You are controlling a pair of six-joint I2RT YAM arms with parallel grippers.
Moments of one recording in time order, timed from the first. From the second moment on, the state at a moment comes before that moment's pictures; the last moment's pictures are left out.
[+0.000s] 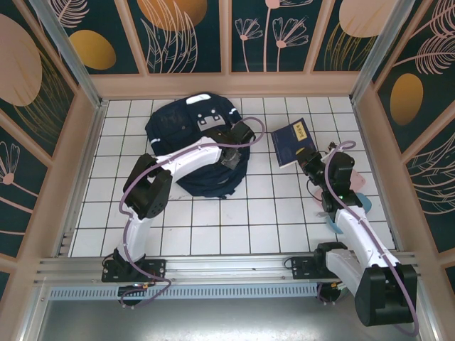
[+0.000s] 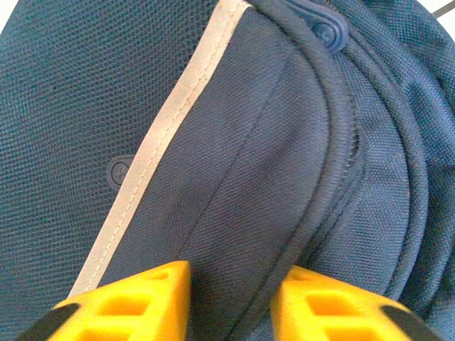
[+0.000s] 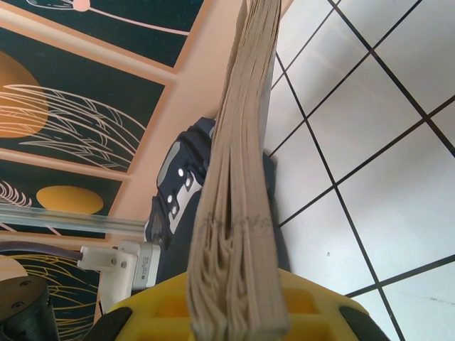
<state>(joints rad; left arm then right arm) -0.78 2.11 1.72 -0.81 -0.39 -0.19 0.09 0.92 0.48 0.12 -0.31 1.02</state>
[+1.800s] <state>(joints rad) -0.75 1.76 1.49 -0.46 -0.59 -0.05 0.48 1.52 0.60 0.69 -0.55 1.26</state>
